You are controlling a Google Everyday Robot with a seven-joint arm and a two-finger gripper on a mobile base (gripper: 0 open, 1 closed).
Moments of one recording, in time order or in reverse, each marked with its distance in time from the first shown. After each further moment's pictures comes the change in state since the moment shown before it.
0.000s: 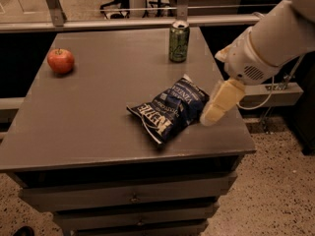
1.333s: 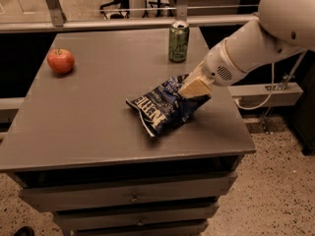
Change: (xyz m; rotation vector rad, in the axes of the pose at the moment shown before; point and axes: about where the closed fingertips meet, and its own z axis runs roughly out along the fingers) arm -0.030 -0.019 0.063 -0.099 -0.164 0.163
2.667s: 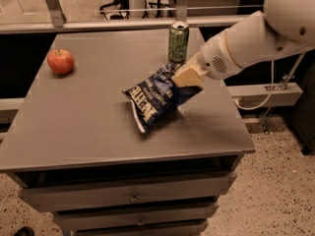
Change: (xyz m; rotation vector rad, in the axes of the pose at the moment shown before) arm -0.038 0.008 -0.010 0.019 -0.123 0.060
